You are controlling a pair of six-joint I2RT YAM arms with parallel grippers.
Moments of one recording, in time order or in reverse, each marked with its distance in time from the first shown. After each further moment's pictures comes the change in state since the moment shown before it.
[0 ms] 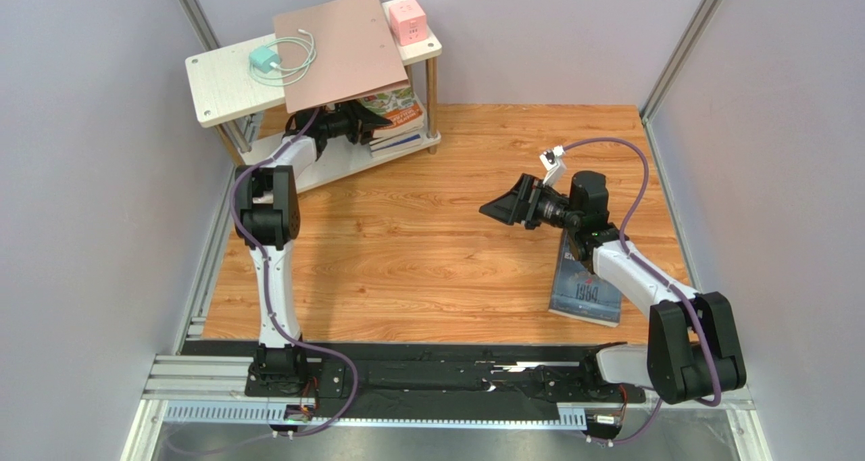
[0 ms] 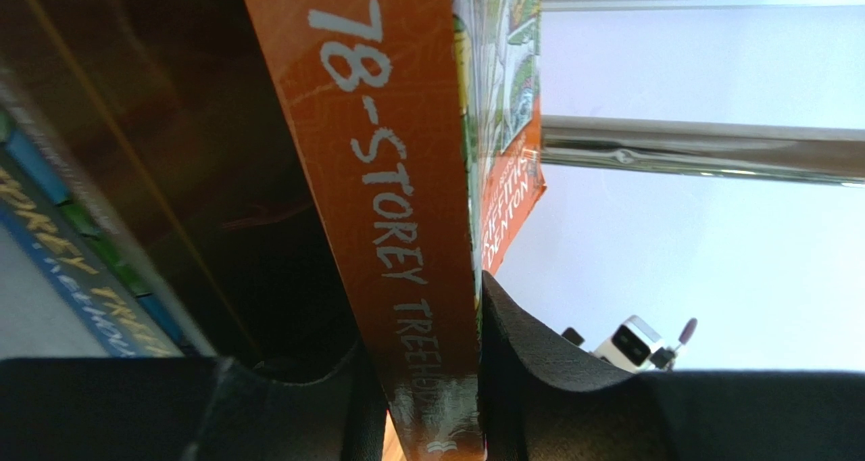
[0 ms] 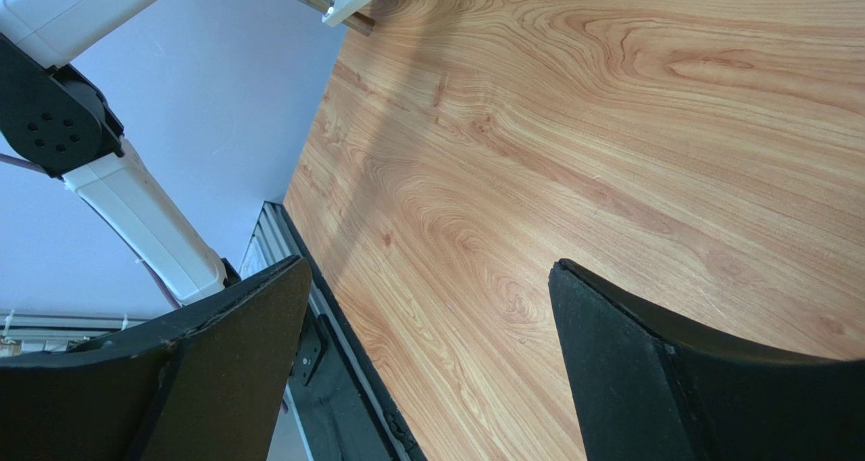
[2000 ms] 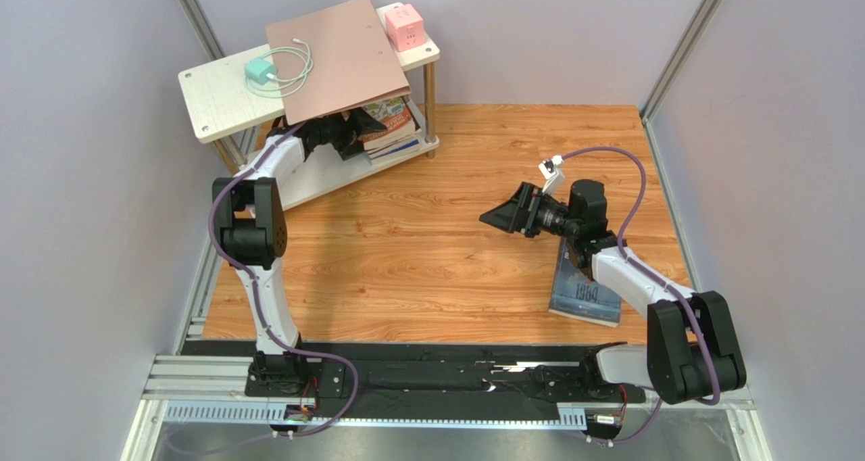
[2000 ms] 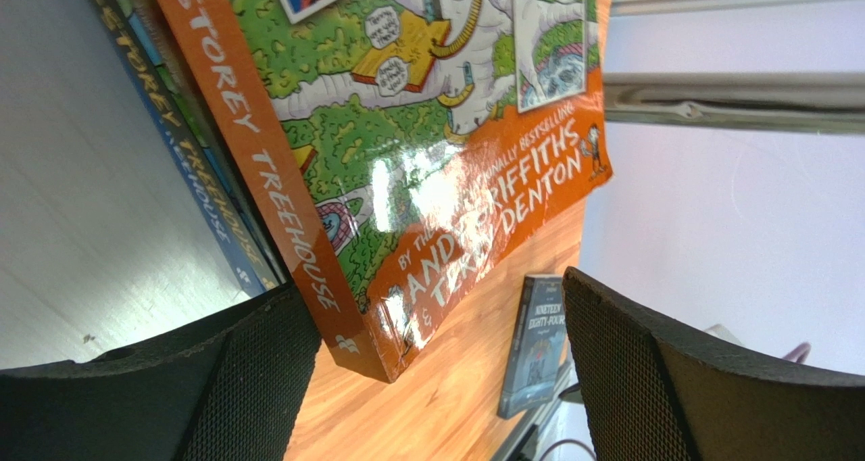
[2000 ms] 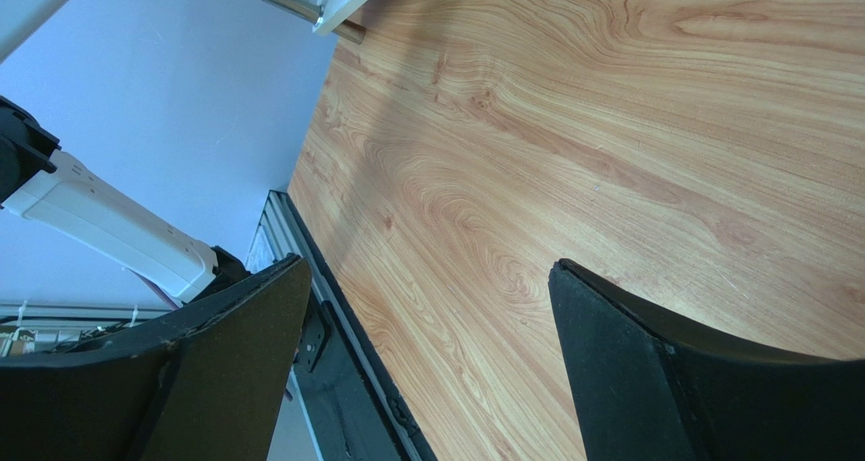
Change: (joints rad) left arm 0.004 -0.243 -0.153 -0.349 -0.209 0.348; right arm 0.000 0.000 -0.067 0.048 -0.016 0.021
